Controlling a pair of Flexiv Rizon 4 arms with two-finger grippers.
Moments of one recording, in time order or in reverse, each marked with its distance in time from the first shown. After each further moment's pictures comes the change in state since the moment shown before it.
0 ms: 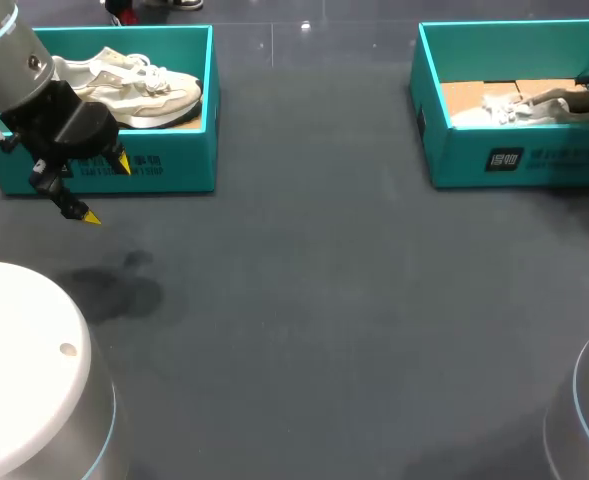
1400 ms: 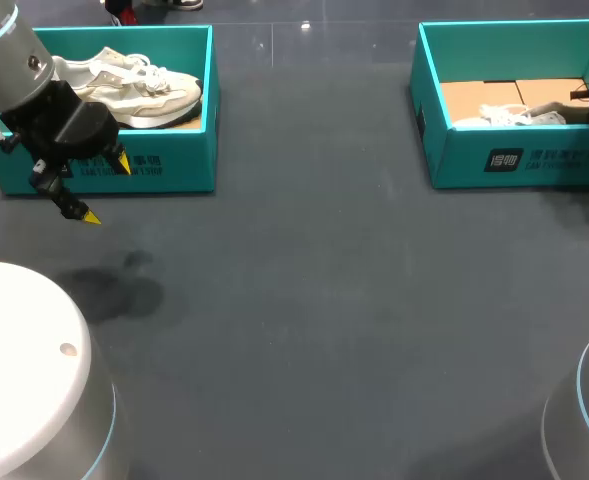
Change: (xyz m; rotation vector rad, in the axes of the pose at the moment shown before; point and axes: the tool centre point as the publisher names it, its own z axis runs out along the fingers) left arm 0.000 0.000 0.000 0.000 0.000 0.000; right arm 0.010 -0.005 0.034 0.079 0.053 -0.034
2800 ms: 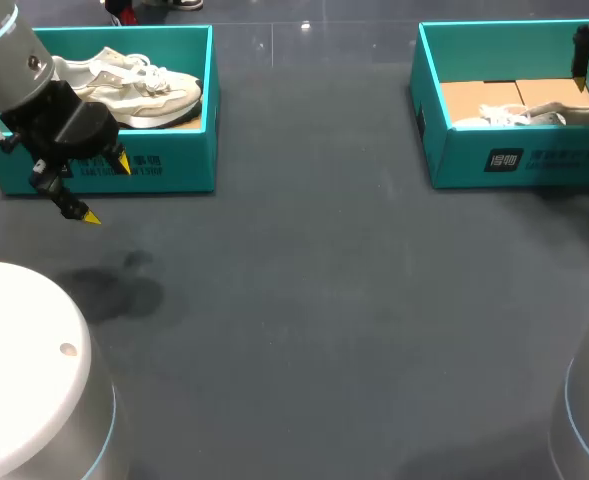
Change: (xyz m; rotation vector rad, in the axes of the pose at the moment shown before) left arm 0.000 0.000 0.000 0.000 0.000 0.000; right arm 0.019 -0.038 -0.144 -0.050 0.069 0.003
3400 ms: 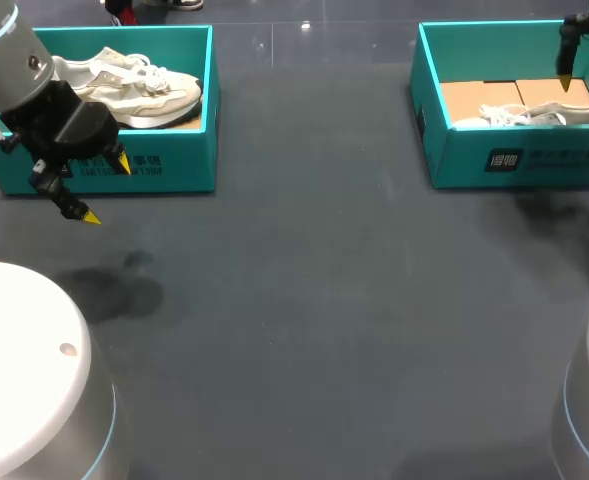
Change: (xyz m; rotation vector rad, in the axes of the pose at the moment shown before) left arm 0.000 0.000 0.000 0.000 0.000 0.000; right arm 0.037 -0.065 -0.055 0.033 0.062 -0.015
